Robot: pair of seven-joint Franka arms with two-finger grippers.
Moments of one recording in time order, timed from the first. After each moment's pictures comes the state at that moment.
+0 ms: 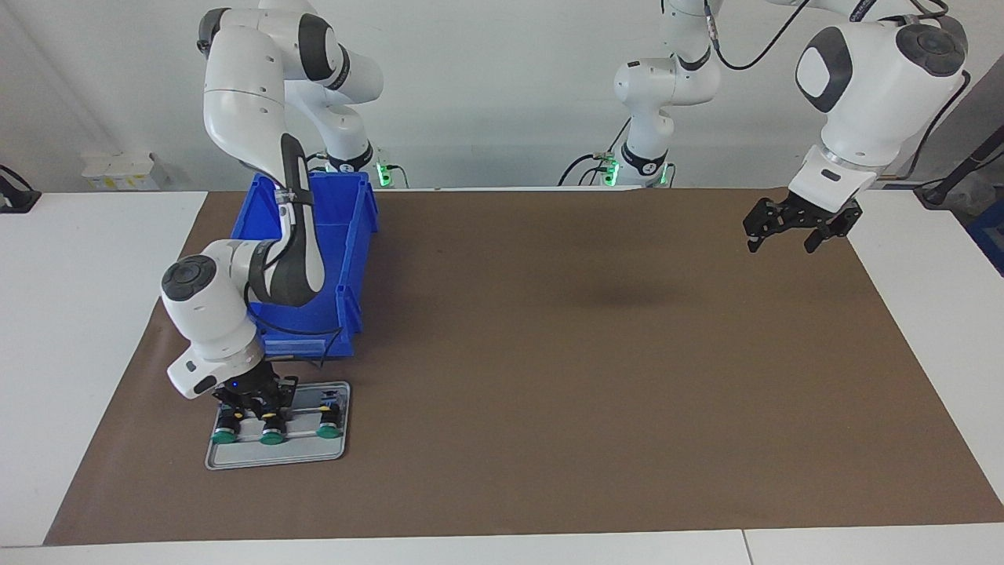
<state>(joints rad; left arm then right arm) -0.04 0.04 0.01 -1.66 0.02 1.70 0.08 0.05 0.57 -0.12 -1.65 0.10 2.41 -0.13</state>
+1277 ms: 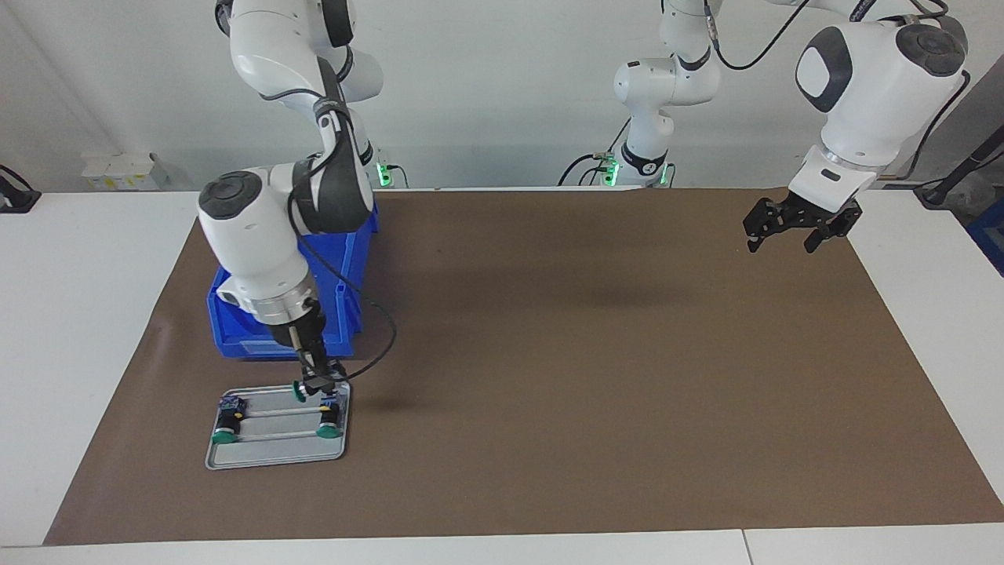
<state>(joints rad) -0.04 0.04 0.01 -1.66 0.02 1.70 0.08 0.29 0.42 -0.12 -1.51 0.10 2.13 1.44</state>
